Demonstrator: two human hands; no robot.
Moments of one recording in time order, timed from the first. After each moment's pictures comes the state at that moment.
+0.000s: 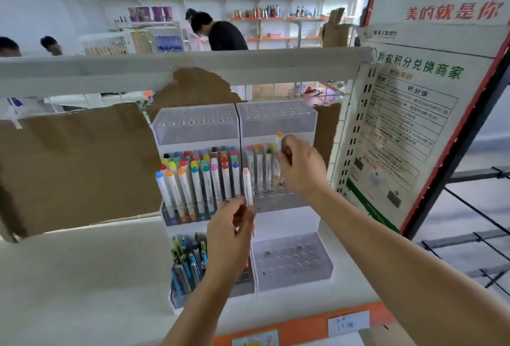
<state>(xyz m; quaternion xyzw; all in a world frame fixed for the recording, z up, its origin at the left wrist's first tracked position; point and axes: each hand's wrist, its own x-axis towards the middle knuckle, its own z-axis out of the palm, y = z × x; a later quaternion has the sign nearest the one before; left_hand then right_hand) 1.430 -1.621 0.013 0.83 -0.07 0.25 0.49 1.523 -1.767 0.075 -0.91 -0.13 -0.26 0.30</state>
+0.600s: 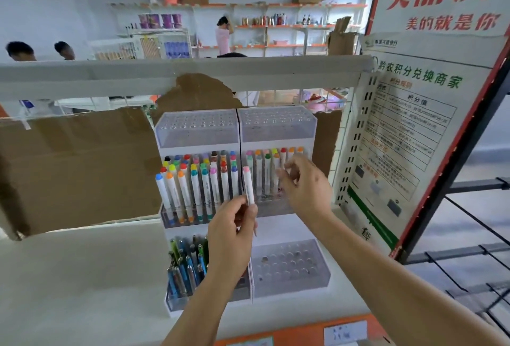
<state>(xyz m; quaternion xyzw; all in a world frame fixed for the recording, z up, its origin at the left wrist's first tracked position) 1.431 -1.632 0.021 0.82 -0.07 0.27 0.50 1.500 -1.773 0.055 -0.88 -0.10 -0.29 0.35</state>
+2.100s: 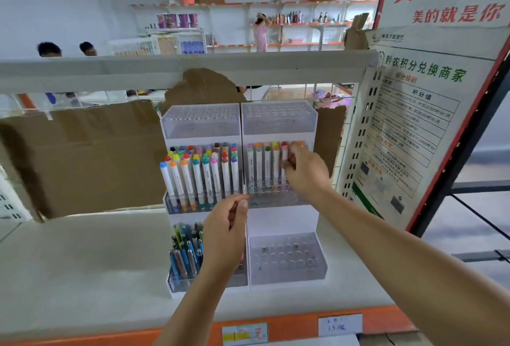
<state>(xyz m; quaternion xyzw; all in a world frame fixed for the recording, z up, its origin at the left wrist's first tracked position) 1.419 -1.632 0.011 0.84 0.01 0.26 0.47 1.524 -1.785 0.068 -0.94 -0.13 -0.19 0.27</state>
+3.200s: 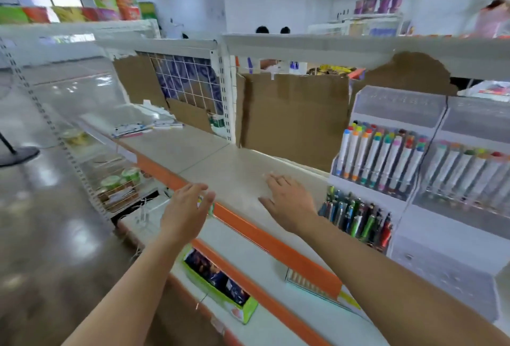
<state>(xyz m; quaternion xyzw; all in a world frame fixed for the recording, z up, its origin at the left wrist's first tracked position) 1.199 -1.413 -0.001 0.88 0.37 0.21 0.20 1.376 -1.553 0.007 -0.83 -0.54 -0.03 0.10</state>
